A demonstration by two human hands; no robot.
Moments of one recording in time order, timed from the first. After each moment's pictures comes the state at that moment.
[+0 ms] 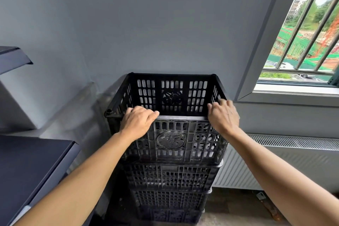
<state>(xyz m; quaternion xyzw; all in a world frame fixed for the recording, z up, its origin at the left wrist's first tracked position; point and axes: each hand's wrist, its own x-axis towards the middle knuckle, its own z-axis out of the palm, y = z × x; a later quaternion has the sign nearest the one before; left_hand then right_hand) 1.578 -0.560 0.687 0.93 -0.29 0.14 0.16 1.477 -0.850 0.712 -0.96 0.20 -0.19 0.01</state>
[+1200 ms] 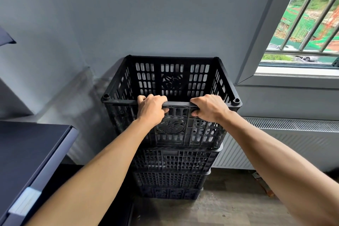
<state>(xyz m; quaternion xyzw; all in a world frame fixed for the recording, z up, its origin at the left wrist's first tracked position) 1.546 -0.615 0.685 0.94 -0.25 0.12 0.19 1.470 -0.821 0.719 -1.00 -0.03 -0.05 -0.01</state>
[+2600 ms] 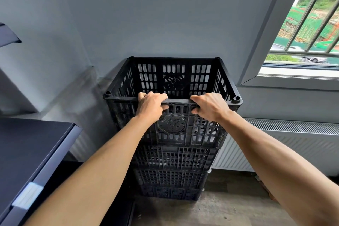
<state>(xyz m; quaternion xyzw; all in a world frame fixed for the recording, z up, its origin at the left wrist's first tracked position) 1.557 -0.612 0.683 0.93 -0.28 0.15 0.17 1.475 -0.825 0.717 -0.99 -0.05 -0.09 -0.06</state>
